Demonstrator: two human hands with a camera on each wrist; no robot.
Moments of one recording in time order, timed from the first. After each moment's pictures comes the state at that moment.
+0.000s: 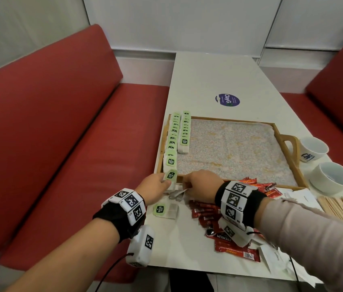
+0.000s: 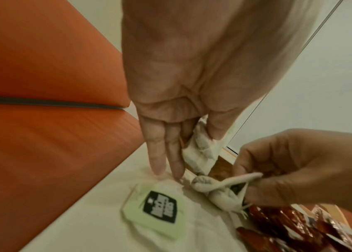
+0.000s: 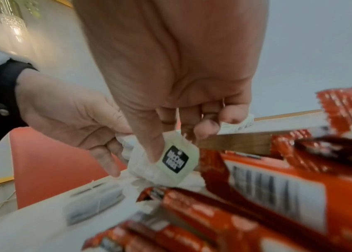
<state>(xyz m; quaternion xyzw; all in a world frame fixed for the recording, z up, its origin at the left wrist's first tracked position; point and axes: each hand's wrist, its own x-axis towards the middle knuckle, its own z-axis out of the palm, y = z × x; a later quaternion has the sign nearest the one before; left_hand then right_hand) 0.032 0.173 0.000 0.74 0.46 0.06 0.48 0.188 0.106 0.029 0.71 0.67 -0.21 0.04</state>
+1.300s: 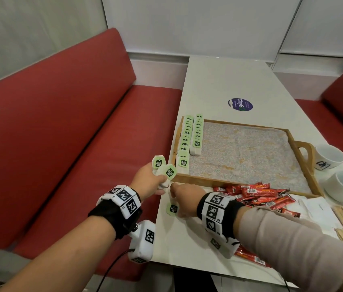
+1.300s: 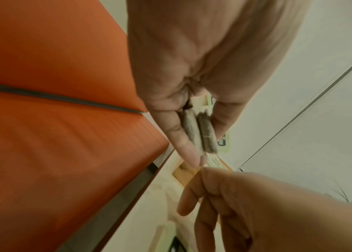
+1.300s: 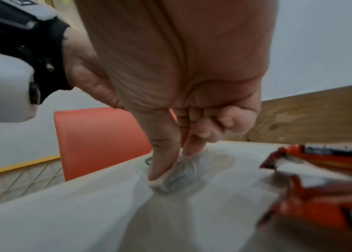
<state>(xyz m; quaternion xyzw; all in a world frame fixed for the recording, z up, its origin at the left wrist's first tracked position) 0.002 0.178 0.018 0.57 0.52 0.23 0.59 0.124 0.112 0.014 0.67 0.70 -0.22 0.11</state>
